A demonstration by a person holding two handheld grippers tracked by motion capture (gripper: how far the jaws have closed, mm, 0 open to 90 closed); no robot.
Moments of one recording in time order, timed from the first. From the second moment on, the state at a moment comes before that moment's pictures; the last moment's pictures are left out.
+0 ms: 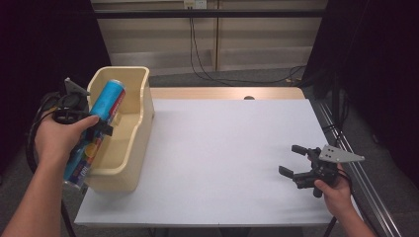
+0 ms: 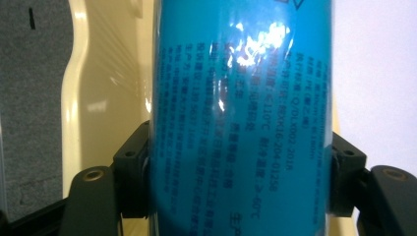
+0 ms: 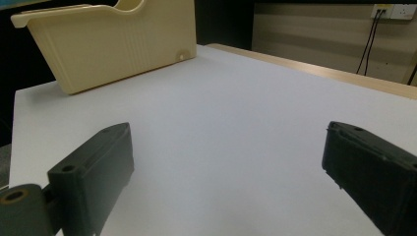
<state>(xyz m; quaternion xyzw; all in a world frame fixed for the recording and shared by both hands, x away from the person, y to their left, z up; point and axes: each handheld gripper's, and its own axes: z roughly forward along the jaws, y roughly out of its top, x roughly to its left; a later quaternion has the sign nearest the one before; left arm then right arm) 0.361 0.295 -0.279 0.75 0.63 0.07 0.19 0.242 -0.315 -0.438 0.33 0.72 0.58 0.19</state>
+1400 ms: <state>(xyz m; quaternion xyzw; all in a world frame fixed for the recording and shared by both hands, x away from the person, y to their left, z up) 0.376 0.219 -0.257 0.78 0.55 0.06 0.28 0.244 -0.310 -0.440 0.33 0.73 0.57 0.19</state>
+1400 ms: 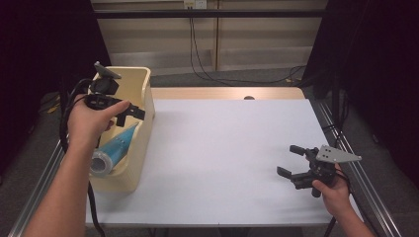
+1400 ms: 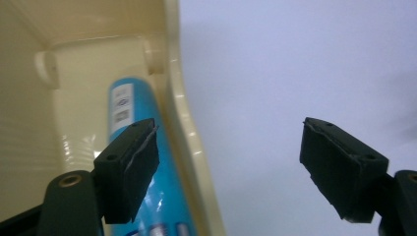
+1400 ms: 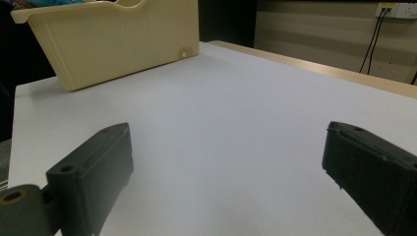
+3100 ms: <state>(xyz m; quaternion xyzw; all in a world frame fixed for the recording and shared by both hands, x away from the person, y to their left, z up) 0.359 0.110 -0.370 0.86 0.44 -0.01 0.25 0.242 -0.310 -0.440 0.32 0.73 0.57 0.18</state>
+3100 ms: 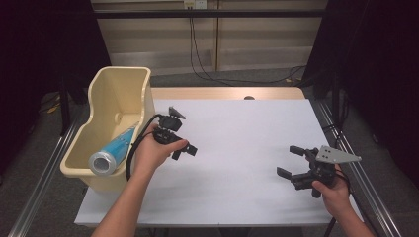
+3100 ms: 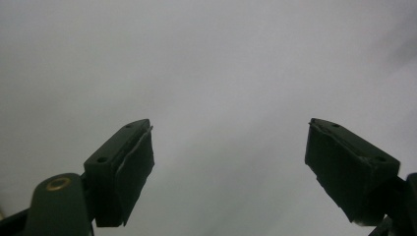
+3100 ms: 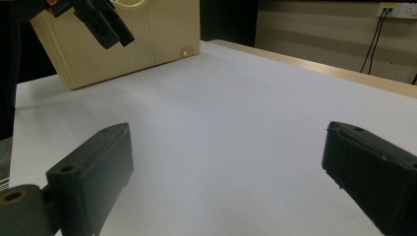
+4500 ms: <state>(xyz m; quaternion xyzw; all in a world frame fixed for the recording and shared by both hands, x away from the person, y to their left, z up) 0.299 0.152 -0.427 0.71 0.32 0.23 0.58 0.243 -0.306 -0.442 0.32 0.74 0.56 0.19</state>
